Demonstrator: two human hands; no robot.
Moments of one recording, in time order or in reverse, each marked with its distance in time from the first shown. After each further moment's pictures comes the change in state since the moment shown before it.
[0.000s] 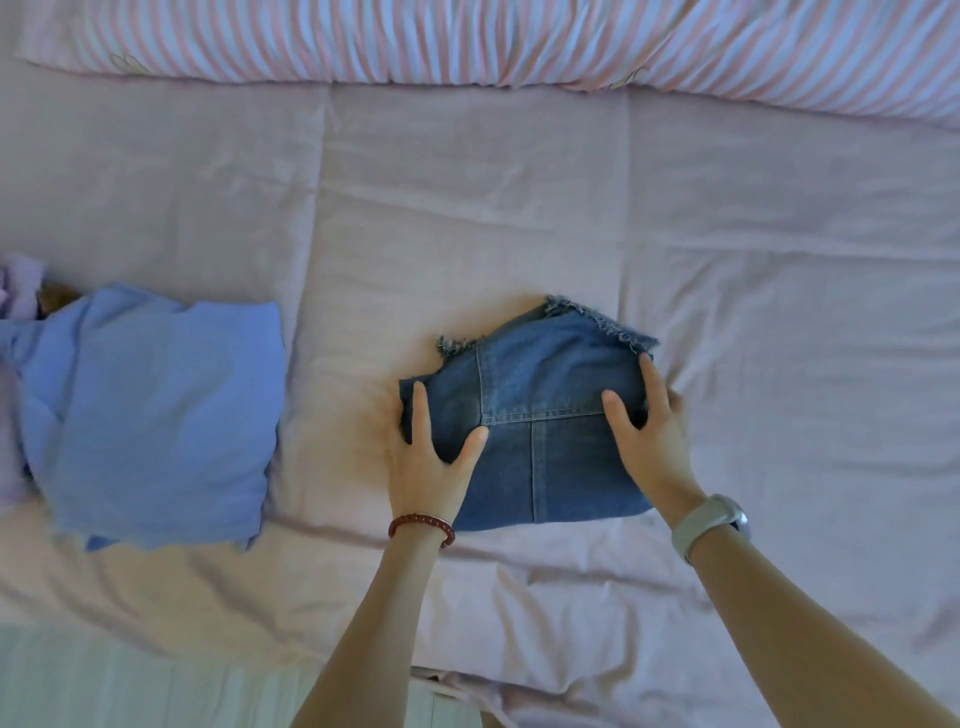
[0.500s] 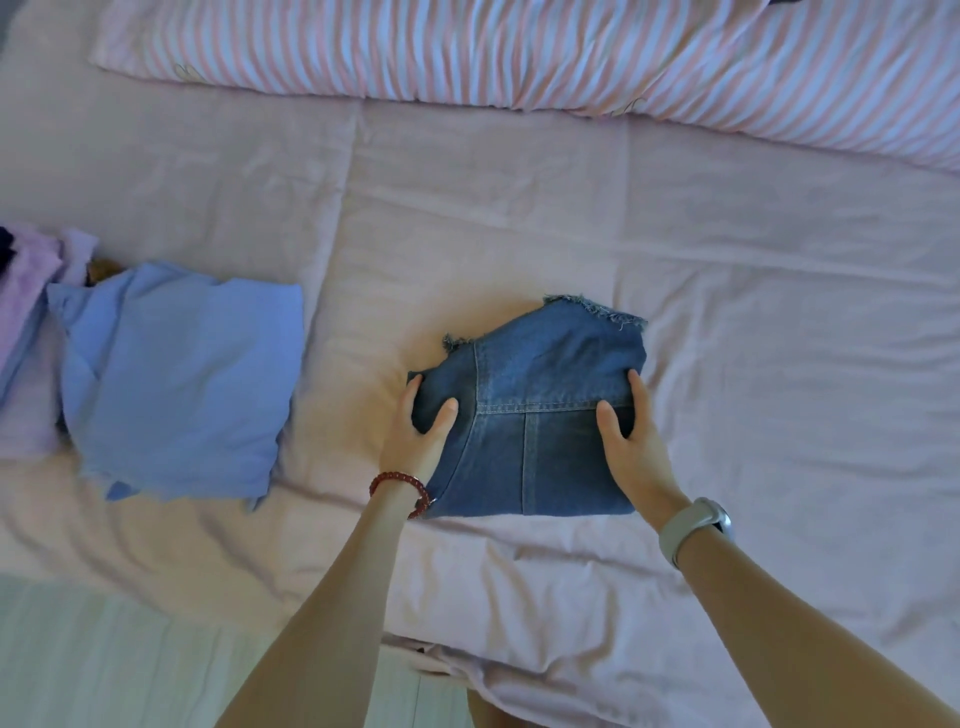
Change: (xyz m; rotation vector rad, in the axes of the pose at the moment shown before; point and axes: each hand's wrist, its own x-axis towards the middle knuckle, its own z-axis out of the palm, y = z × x) left_hand 0.003 -0.006 -0.014 -0.343 -0.083 -0.084; right_hand -0.036 -0.004 -0.011 0.102 -0.132 0.033
